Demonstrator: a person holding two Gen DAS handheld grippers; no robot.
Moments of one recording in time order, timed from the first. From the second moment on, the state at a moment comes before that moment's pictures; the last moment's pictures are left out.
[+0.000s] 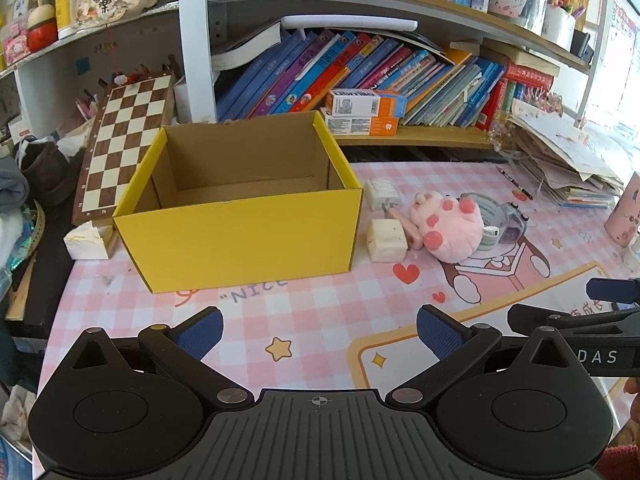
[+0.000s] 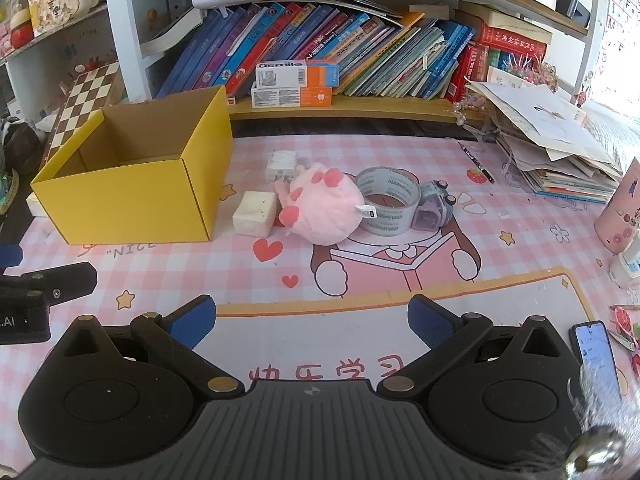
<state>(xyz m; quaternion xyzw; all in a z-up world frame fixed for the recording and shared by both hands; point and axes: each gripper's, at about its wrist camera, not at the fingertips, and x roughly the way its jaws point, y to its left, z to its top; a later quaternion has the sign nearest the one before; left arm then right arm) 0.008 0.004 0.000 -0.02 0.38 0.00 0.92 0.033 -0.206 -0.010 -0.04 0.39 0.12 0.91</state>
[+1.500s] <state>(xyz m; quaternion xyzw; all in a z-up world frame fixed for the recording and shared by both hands) 0.012 0.003 -0.004 -0.03 0.38 -0.01 0.92 0.042 -0.205 -0.014 -0.04 0.40 0.13 0.91</state>
